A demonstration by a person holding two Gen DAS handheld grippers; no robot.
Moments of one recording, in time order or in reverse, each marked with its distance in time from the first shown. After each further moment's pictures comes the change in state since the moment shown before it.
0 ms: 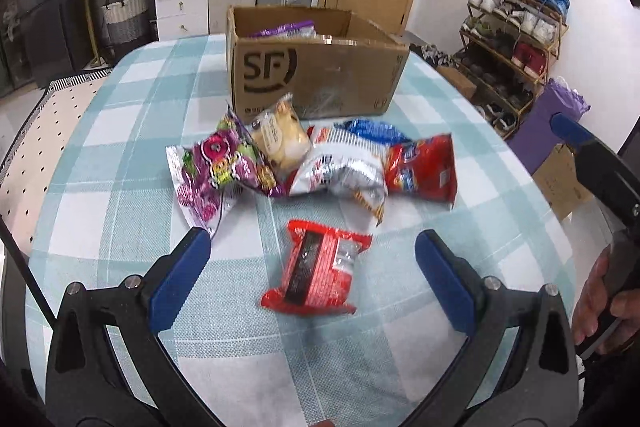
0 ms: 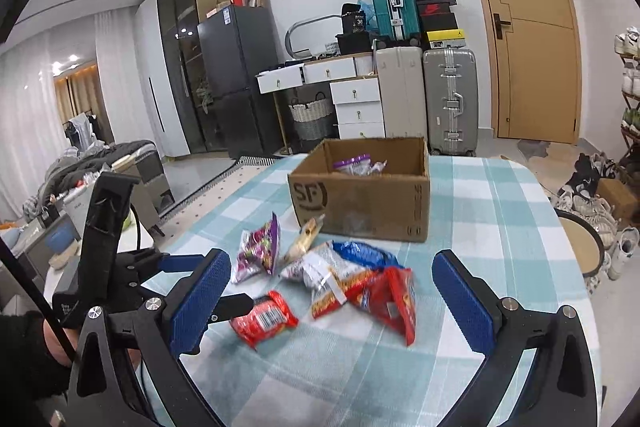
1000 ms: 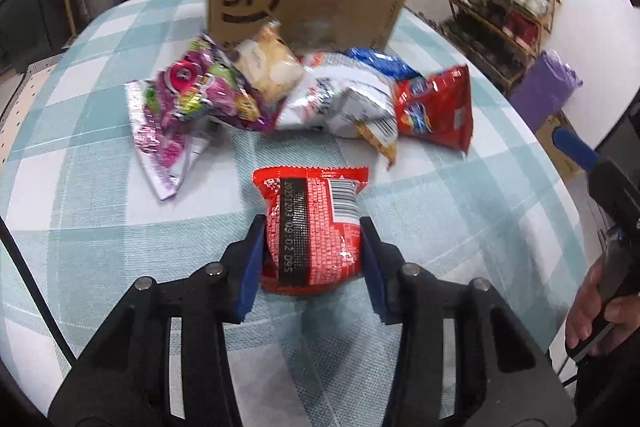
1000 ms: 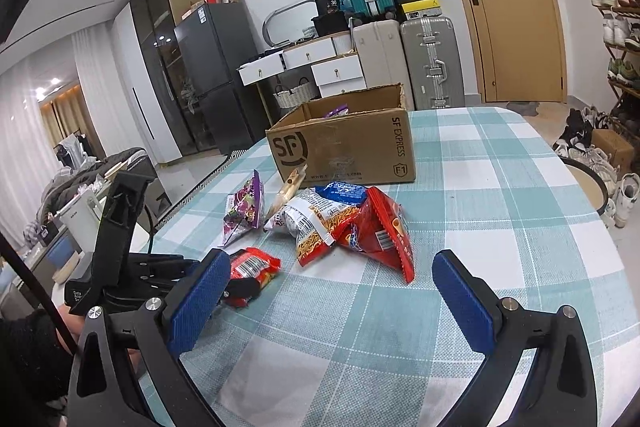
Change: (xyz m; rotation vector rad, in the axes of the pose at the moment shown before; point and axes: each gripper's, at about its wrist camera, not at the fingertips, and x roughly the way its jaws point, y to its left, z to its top) left arm 0.057 0.005 -0.020 0.003 0.088 -0.066; right arm 0.009 -0.022 -0.056 0.123 0.042 -0.008
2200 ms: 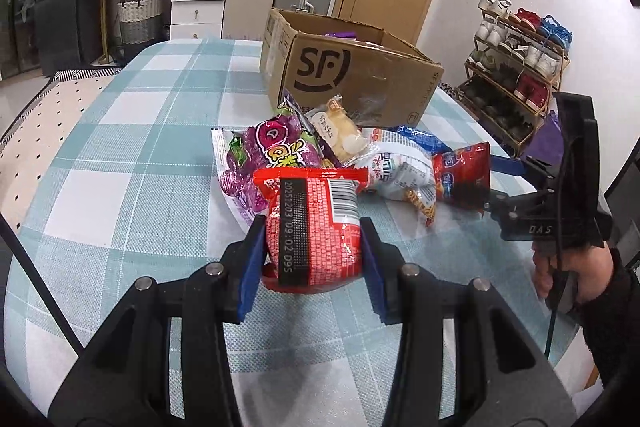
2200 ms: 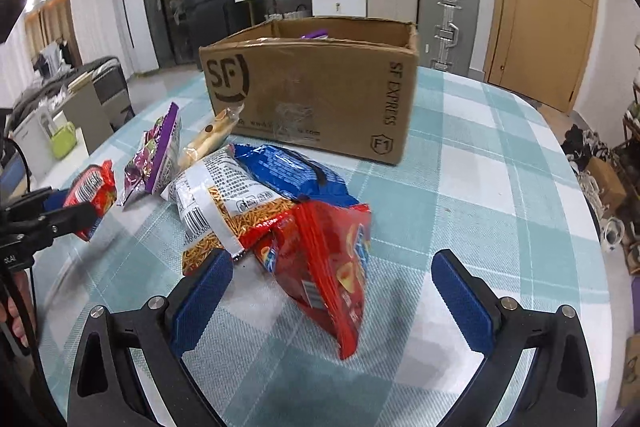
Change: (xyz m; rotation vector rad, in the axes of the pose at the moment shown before) left arm -0.047 0.045 -0.015 -0.080 -0.223 0.026; right arm 0.125 -0.027 0.027 -0.224 0.264 -0.118
